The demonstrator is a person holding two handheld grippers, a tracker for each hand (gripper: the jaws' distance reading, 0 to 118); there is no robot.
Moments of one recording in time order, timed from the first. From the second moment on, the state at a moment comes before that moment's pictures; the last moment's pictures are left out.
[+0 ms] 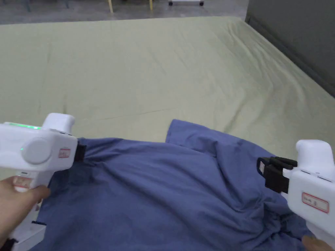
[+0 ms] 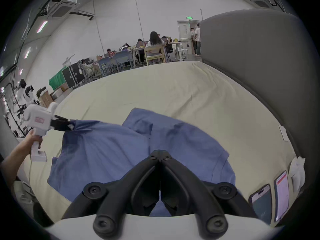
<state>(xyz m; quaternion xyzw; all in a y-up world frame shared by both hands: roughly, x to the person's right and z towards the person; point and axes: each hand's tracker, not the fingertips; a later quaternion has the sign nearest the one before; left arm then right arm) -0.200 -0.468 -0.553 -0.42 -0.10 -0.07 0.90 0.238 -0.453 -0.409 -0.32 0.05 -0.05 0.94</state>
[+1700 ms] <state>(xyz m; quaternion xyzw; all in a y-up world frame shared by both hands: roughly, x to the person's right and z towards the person) -0.329 -0.002 -0.614 -0.05 0.12 -0.04 0.99 0.154 0.023 -0.641 -0.01 0.02 -0.03 1.00</state>
